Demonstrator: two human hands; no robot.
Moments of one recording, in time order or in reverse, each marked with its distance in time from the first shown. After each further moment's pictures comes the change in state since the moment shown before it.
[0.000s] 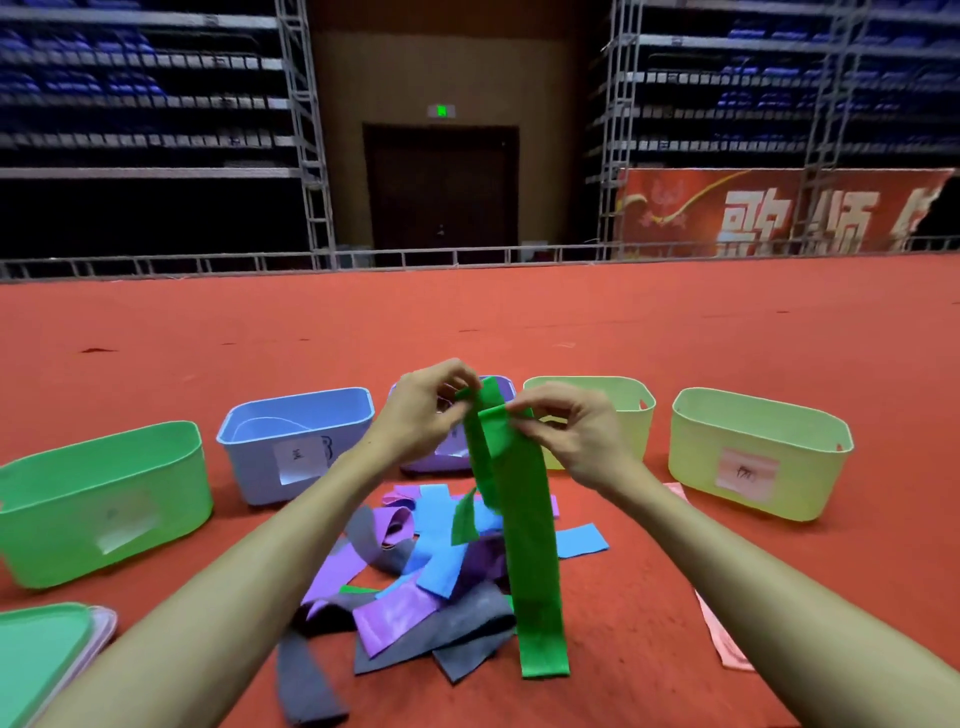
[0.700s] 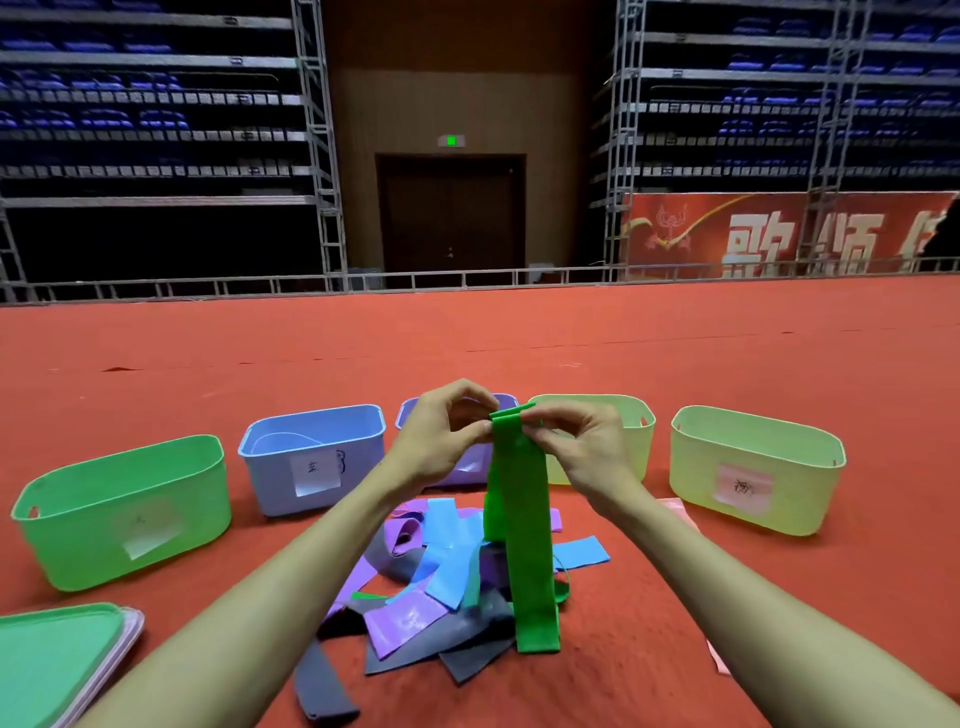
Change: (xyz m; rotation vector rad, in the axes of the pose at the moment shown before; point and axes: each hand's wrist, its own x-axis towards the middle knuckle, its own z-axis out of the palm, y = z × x) left_hand -0.022 0.044 0.003 -0.397 0.012 -0.140; right_hand -0.010 -0.016 -0.001 0.133 0.162 0.168
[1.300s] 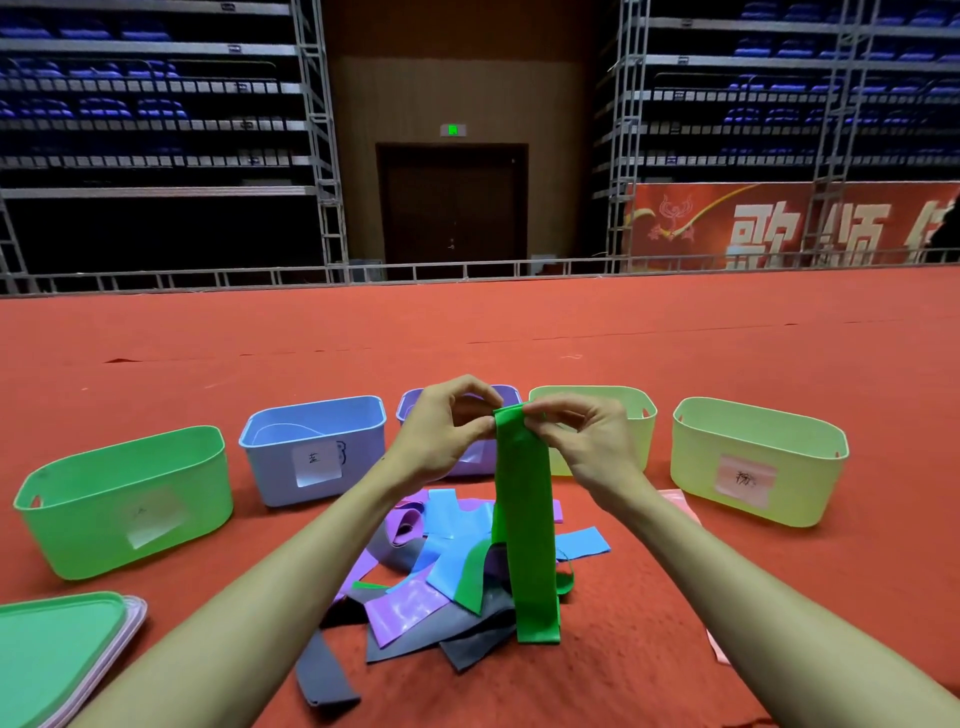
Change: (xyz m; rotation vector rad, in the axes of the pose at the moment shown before) left_hand -0.005 0.004 0.004 -0.020 -0.015 -0.026; right_hand -0.007 -0.012 -0.002 0.032 -0.011 0.010
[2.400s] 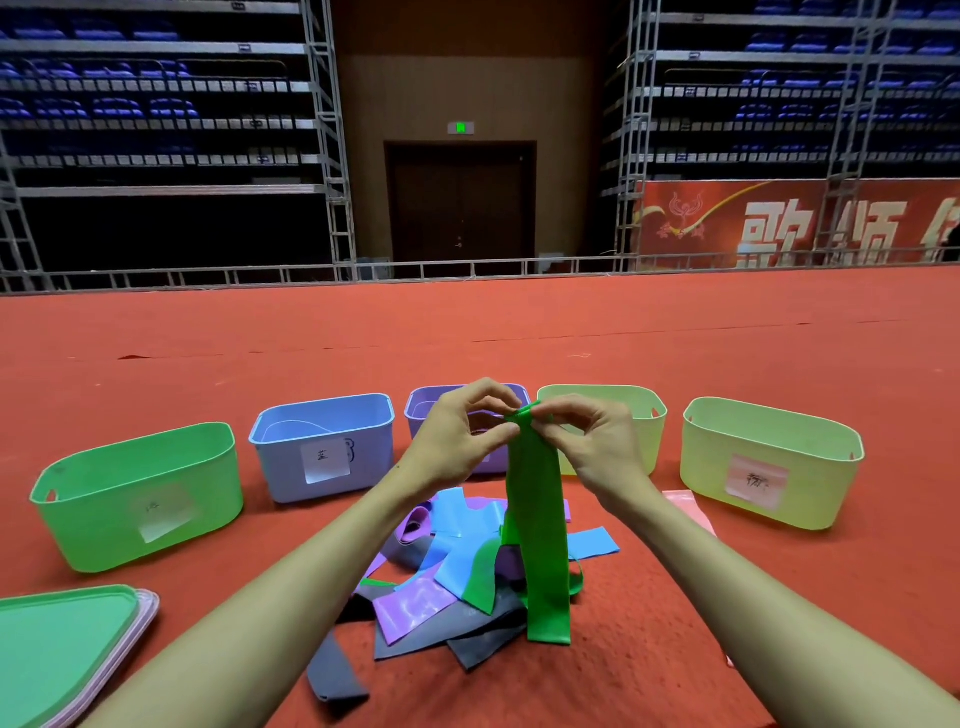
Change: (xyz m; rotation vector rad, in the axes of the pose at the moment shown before) left_hand -0.007 0.001 0.004 0.145 -0.010 0.093; right_hand 0.000 0.007 0.002 -0.090 -0.002 -0.045
